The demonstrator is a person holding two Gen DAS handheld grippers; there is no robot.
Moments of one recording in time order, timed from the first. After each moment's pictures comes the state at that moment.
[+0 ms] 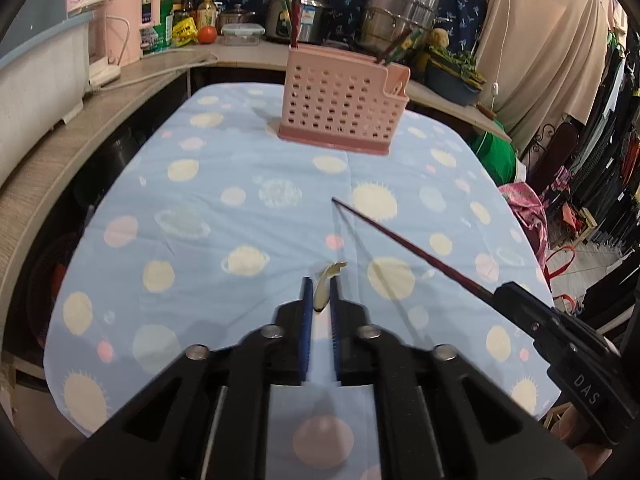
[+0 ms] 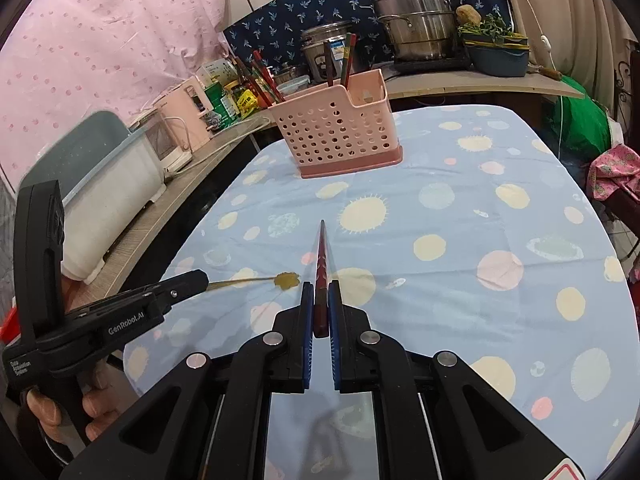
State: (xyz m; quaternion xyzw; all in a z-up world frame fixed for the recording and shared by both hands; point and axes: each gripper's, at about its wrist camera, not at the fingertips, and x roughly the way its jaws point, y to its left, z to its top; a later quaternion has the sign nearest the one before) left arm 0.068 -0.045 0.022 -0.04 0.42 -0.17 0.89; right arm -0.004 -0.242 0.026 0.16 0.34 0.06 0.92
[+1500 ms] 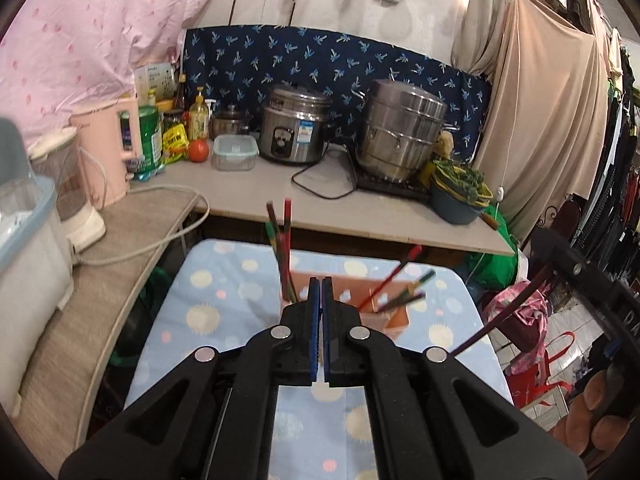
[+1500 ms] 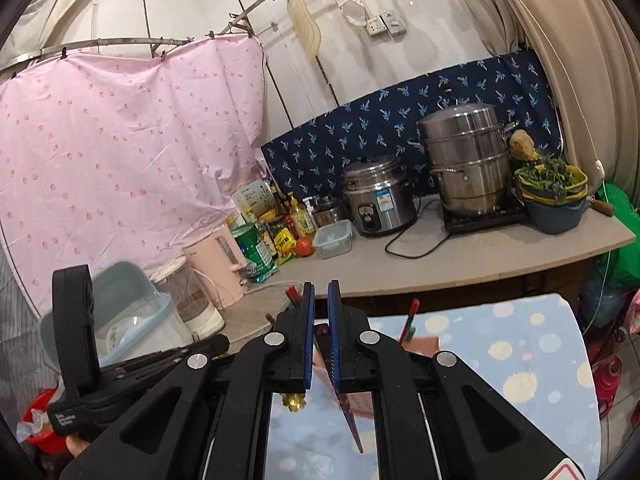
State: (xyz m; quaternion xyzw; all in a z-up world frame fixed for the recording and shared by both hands) left arm 0.241 -0.070 0.196 -0.05 0.30 -0.16 0.94; right arm 0.185 -0.283 0.231 0.17 0.15 0.10 0.97
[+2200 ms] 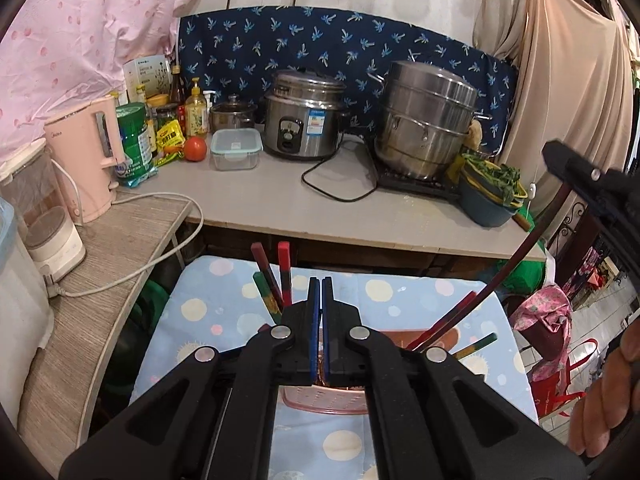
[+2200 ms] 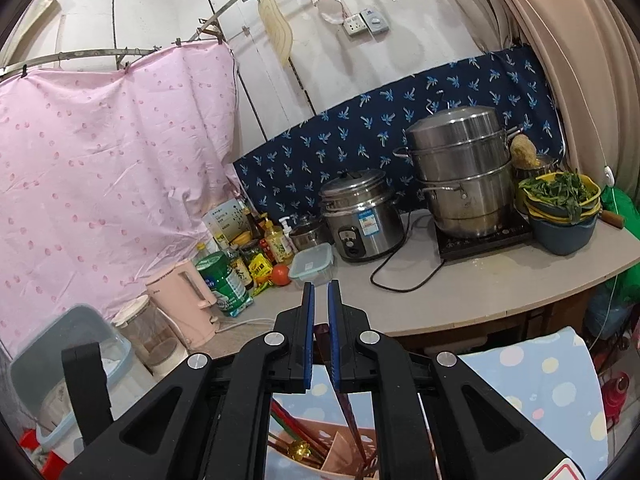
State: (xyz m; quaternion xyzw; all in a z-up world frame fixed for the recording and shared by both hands) left arm 0.336 -0.099 0.165 -0.03 0.33 -0.14 0.93; right arm 0.299 -0.302 0.214 0.18 0.17 0.07 0.97
